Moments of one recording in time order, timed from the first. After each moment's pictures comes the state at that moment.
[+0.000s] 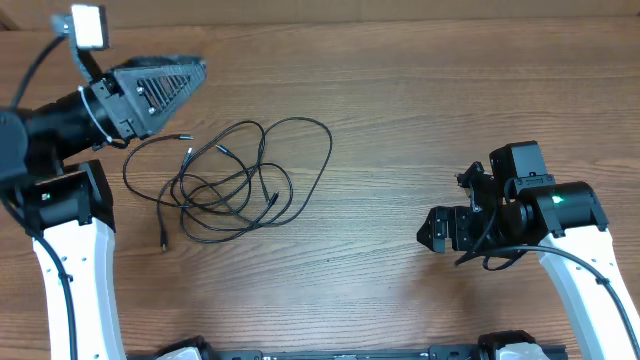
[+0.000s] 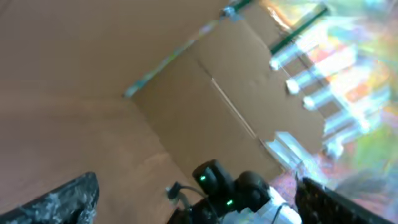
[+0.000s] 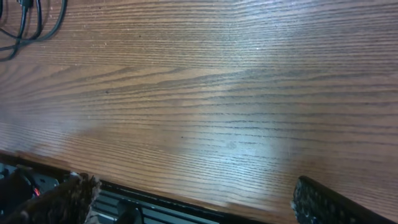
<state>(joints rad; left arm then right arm) 0.29 1.27 1.22 0.49 1.41 -1.32 0.12 1.19 1.04 -1.29 -0.33 0.15</state>
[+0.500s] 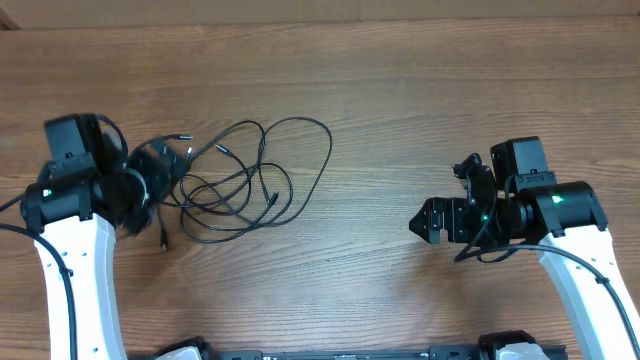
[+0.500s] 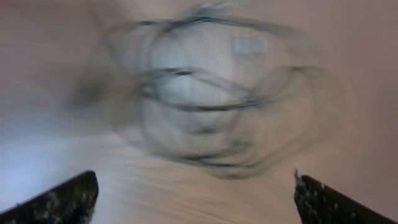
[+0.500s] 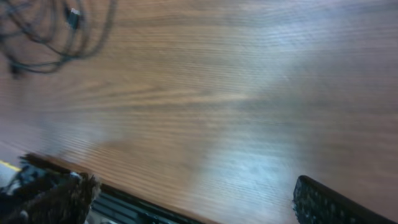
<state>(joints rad) 0.29 1.29 1.22 -1.14 0.19 -0.58 0.12 1.20 1.04 -1.18 -0.43 0.15</state>
